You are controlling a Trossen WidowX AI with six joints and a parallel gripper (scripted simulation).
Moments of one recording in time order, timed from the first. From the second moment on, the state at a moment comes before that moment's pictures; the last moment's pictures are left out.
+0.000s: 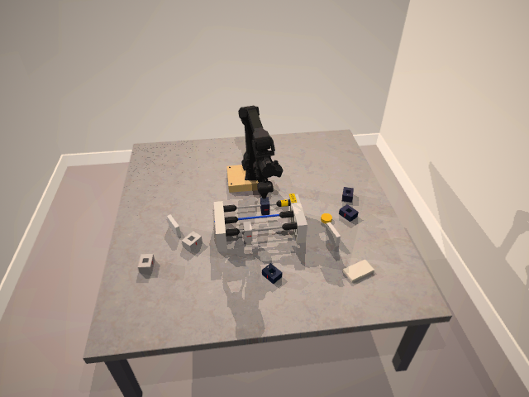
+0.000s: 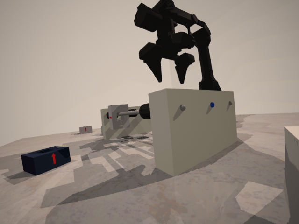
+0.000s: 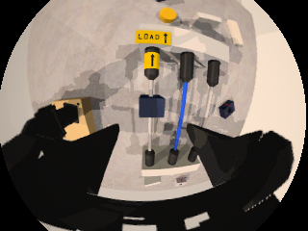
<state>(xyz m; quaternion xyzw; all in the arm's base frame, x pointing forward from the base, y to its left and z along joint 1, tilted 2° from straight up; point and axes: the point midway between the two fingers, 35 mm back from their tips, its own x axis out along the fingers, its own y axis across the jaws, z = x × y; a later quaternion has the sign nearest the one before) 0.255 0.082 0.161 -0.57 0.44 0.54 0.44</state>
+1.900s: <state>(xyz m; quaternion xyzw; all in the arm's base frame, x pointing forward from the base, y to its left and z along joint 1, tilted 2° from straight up) 0.186 0.112 0.147 -0.46 0.58 0.18 0.65</state>
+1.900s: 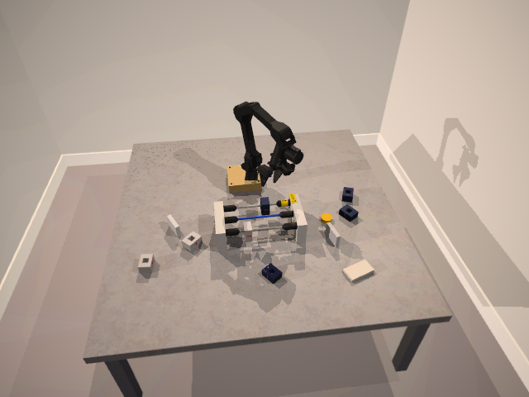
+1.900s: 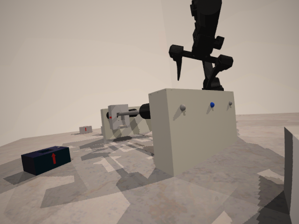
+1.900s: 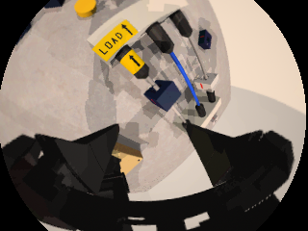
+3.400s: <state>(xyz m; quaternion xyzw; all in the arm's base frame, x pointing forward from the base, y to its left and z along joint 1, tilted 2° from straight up) 0.135 0.122 0.147 -0.03 0.33 -0.08 0.94</state>
